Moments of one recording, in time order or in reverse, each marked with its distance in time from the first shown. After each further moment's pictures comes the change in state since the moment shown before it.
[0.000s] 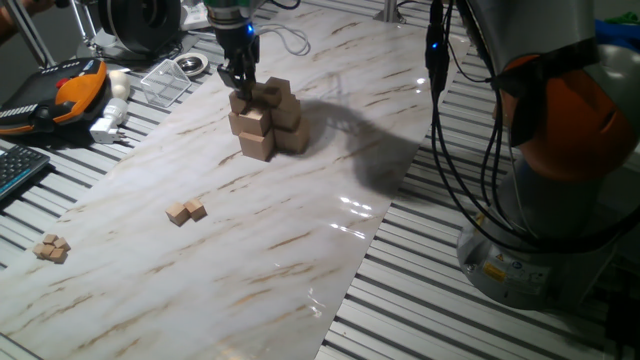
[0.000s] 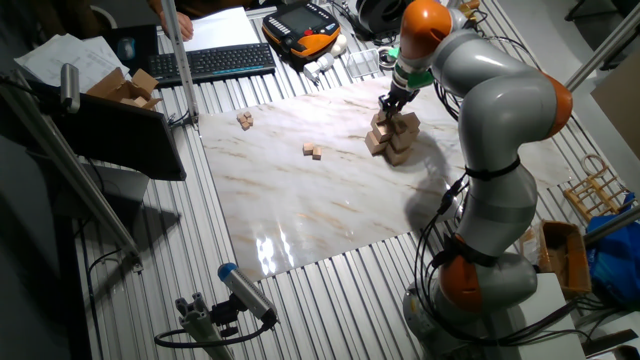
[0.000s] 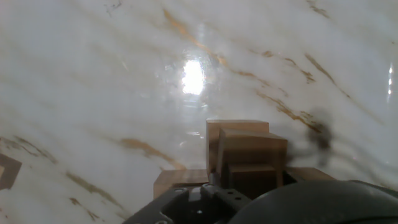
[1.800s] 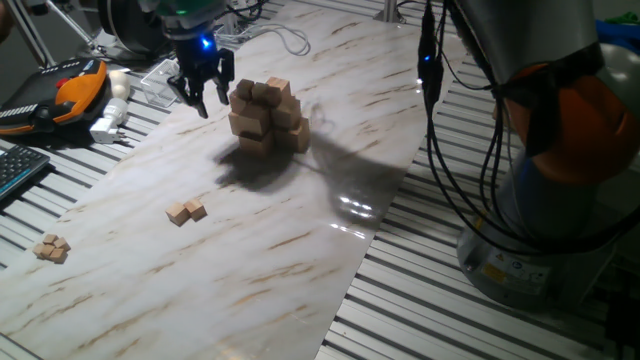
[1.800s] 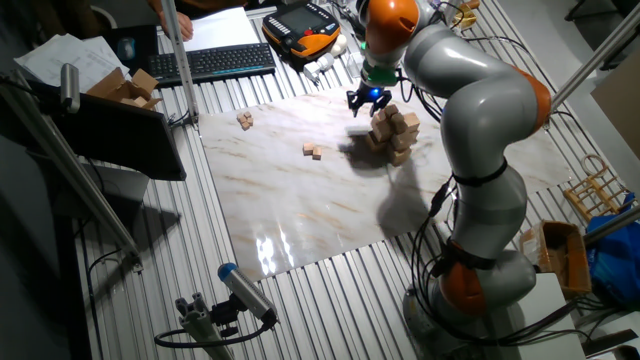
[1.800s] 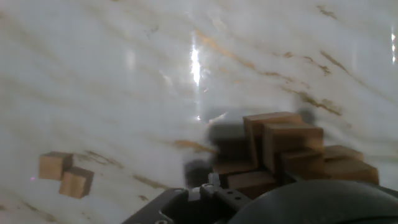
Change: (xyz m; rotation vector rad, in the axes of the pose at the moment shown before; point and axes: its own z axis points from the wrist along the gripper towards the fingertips) arm -0.008 0.116 -0.026 -0.065 0.097 0.348
